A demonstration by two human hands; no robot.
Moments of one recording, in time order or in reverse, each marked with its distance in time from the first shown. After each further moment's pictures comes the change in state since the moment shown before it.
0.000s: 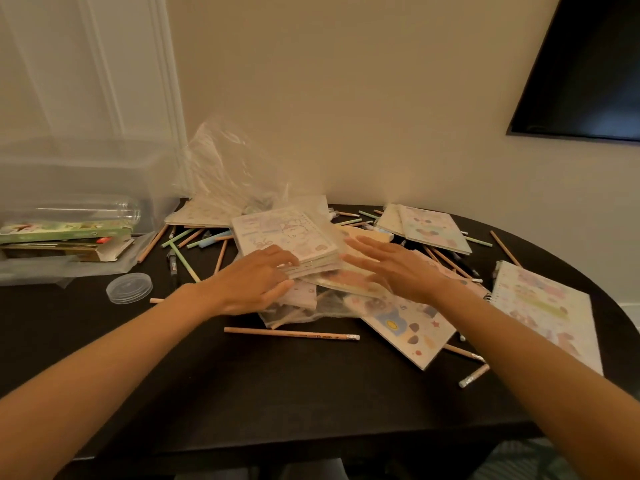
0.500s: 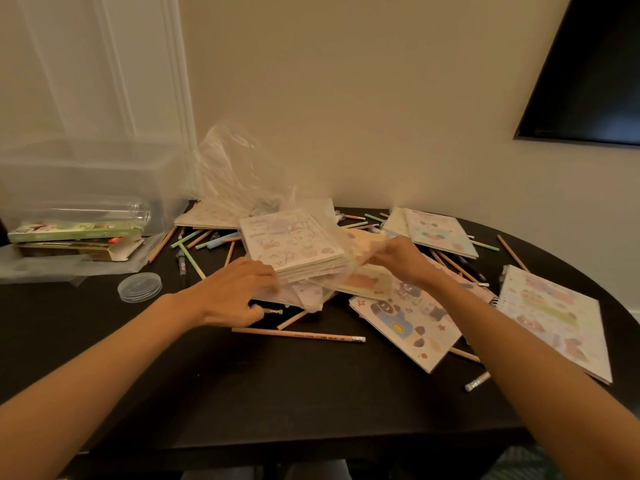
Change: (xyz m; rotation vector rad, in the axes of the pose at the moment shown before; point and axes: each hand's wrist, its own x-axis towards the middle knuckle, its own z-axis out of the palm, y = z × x) left_hand -0.031 -0.010 -0.004 0.024 -0.087 -0.053; right_hand 0.025 -0.007 -0.010 0.862 0.070 0.621
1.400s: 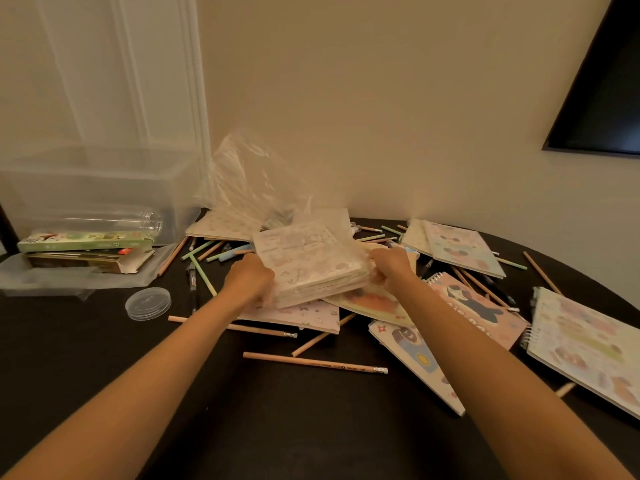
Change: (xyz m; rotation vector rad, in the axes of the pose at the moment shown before) left_hand 0.059 -0.026 0.005 -0.695 0.203 -0.998; right_hand 0.070 -0.017 0.044 0.574 0.323 0.704
